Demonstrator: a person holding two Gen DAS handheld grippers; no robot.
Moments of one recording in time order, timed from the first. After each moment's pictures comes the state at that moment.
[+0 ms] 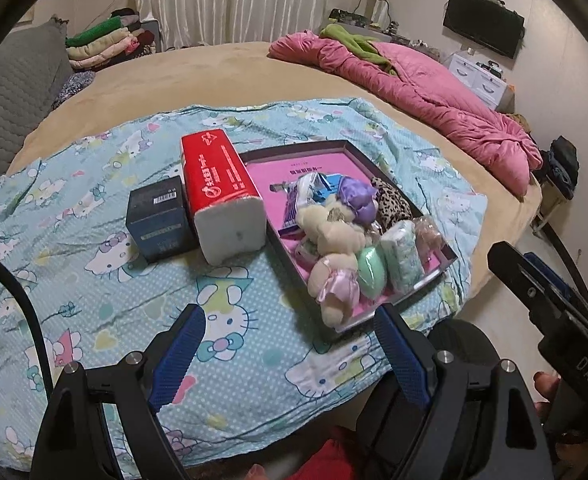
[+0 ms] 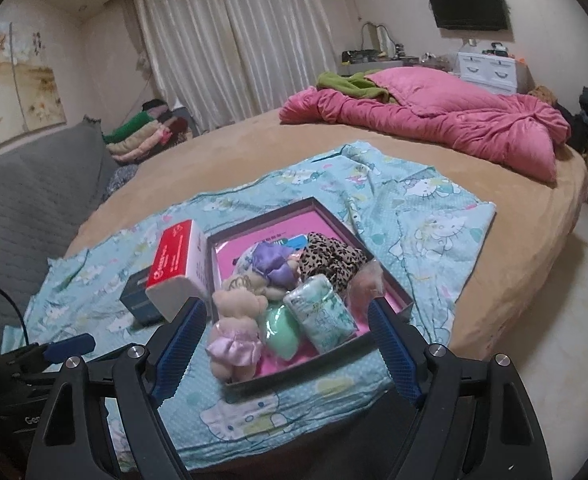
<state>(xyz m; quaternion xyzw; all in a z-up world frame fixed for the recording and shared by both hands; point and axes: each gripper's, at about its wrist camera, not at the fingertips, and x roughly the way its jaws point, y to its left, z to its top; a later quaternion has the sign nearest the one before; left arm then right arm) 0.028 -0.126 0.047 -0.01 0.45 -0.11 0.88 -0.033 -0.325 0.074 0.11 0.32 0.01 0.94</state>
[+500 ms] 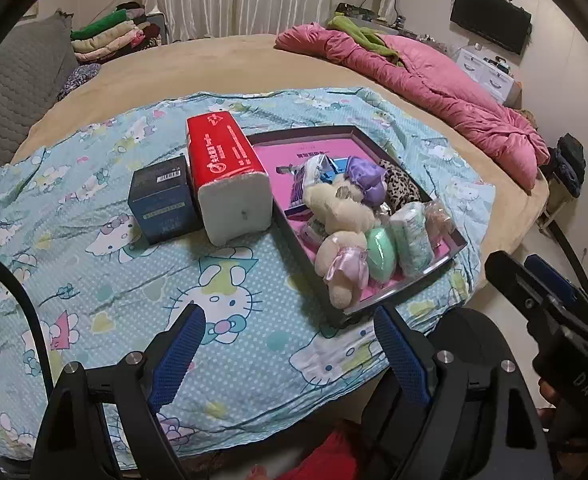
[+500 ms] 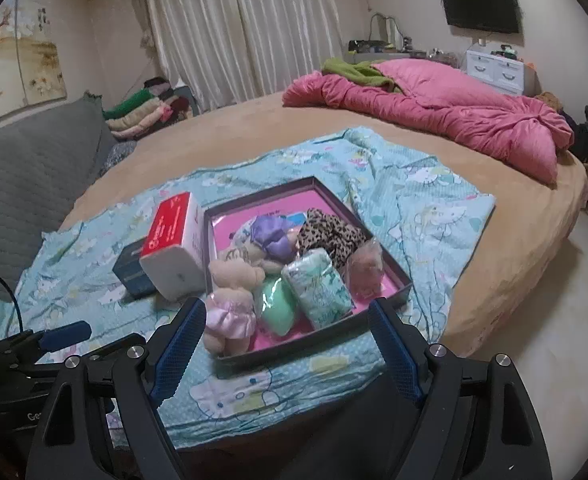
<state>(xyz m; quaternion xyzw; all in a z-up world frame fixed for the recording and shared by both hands) 0.021 -0.126 0.029 -0.01 0.46 -0.10 0.88 -0.034 -0.317 0.058 0.09 0.35 0.01 0.93</state>
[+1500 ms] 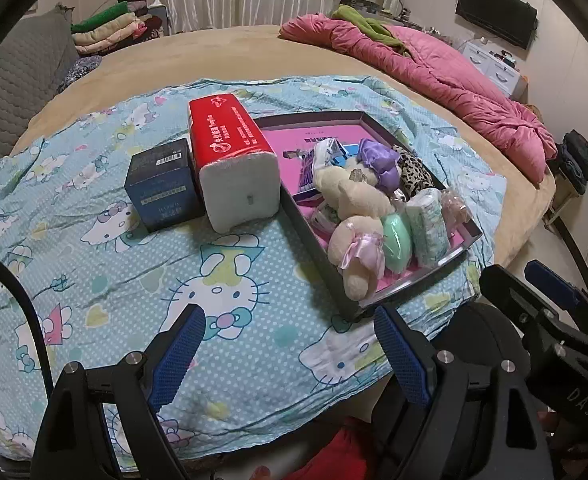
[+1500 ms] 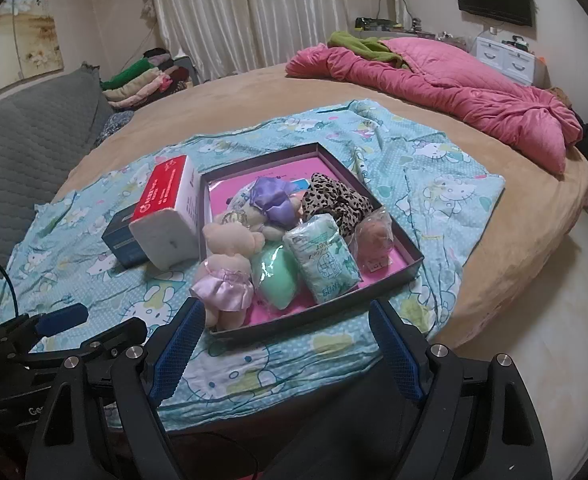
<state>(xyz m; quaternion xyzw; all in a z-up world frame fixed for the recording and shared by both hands) 0.028 -0.122 0.011 -0.01 0.48 -0.09 0.87 -0.023 -0.309 0.038 0.07 0.40 0.02 0.92</state>
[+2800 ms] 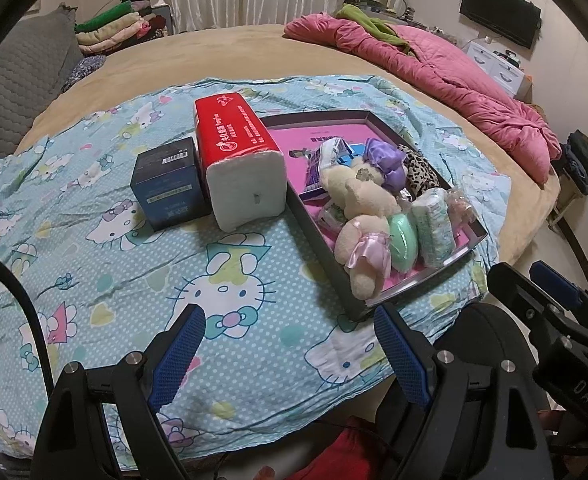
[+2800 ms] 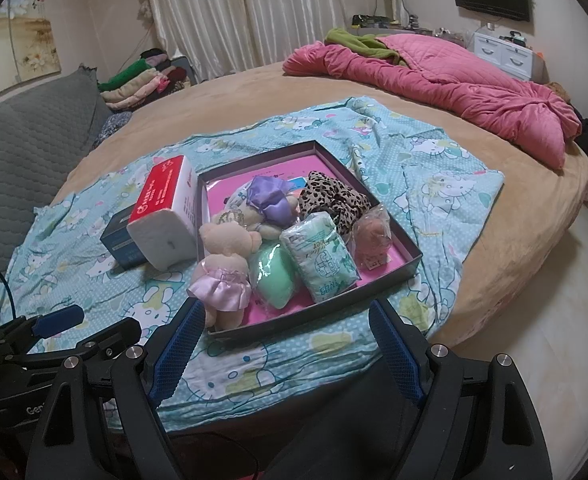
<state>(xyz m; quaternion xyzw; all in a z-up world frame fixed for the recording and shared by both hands) 0.027 -0.120 0.010 -0.01 0.48 -0.09 0.87 -0.023 -0.311 0.038 0.08 0.40 0.01 0.91</state>
